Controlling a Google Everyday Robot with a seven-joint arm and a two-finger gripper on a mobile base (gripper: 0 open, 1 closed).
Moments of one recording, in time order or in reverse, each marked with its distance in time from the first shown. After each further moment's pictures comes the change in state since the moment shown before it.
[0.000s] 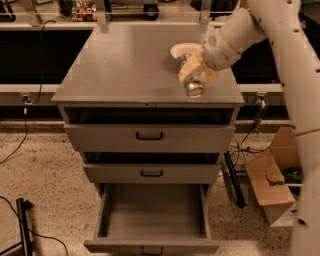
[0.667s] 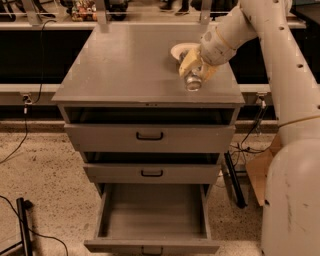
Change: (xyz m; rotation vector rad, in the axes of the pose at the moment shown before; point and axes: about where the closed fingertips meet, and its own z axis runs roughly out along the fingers) arm 0.039 0.027 0.007 -0.039 0.046 0.128
